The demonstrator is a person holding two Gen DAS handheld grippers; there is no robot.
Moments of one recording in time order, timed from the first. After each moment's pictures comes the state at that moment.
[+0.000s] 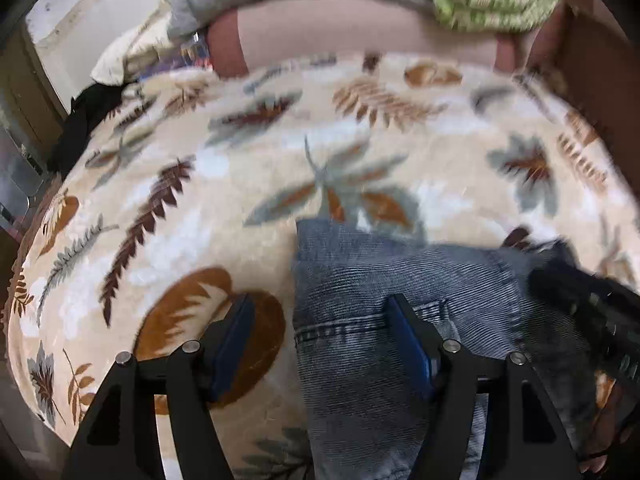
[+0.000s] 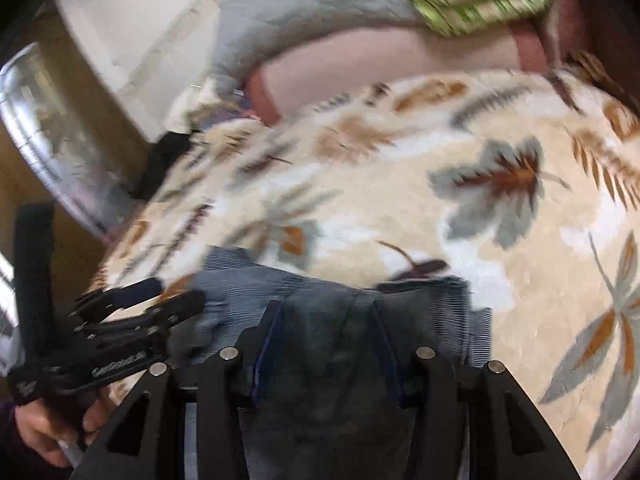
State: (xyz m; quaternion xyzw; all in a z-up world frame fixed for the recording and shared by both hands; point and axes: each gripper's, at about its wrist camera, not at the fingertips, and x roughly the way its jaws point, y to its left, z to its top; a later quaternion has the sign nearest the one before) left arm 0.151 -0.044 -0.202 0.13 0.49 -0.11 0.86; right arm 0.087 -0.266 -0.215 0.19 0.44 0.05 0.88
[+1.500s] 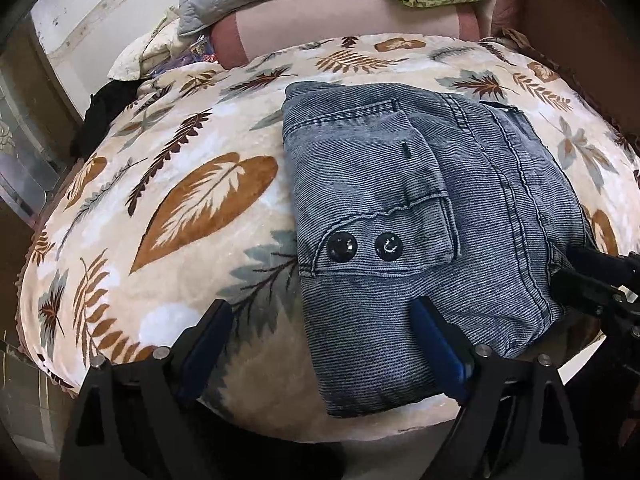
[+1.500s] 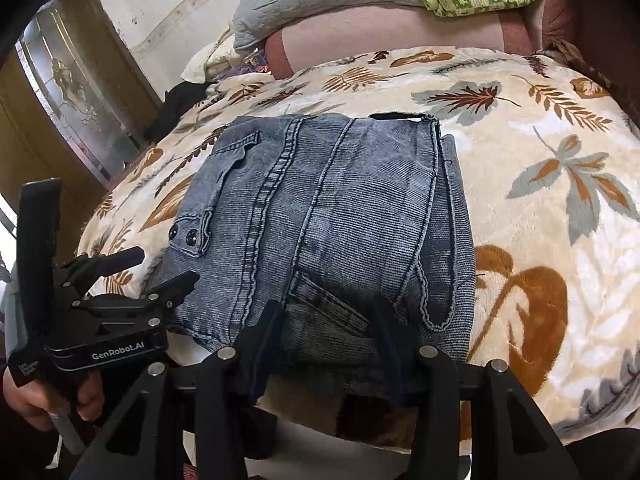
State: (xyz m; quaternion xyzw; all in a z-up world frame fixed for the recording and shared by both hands) left arm 0.011 -0.012 -0.221 0.16 0.46 -0.12 0.87; right arm -0.056 -0.228 -0.219 0.14 0.45 0.08 0.88
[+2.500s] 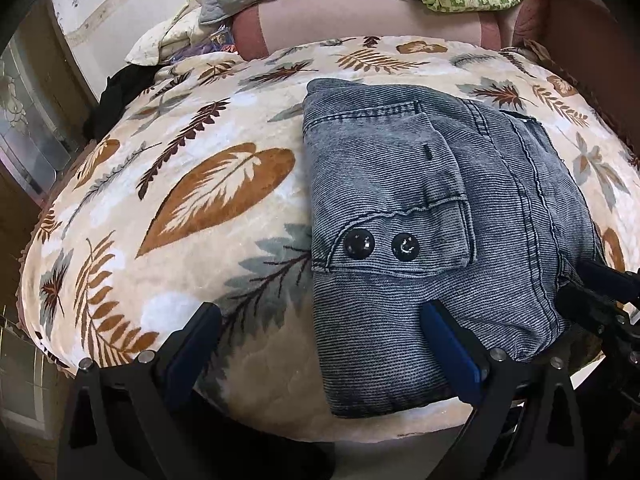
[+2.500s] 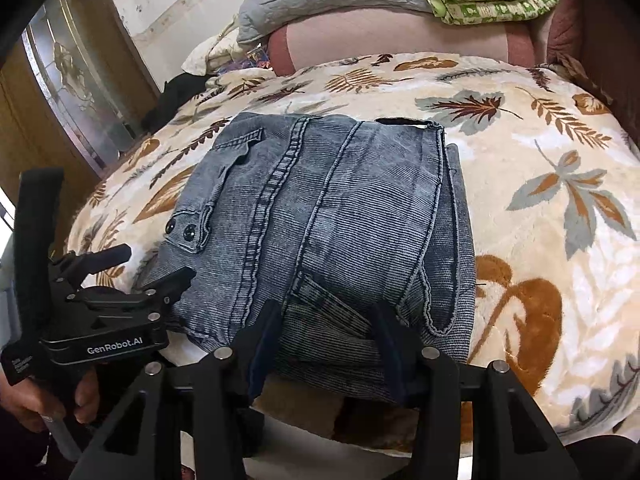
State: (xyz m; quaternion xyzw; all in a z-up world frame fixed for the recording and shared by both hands) left arm 0.012 -0.005 -0.223 0.14 0.46 -0.08 0.87; right arm -0.054 -0.219 -0.217 0.11 0.45 0.07 0.88
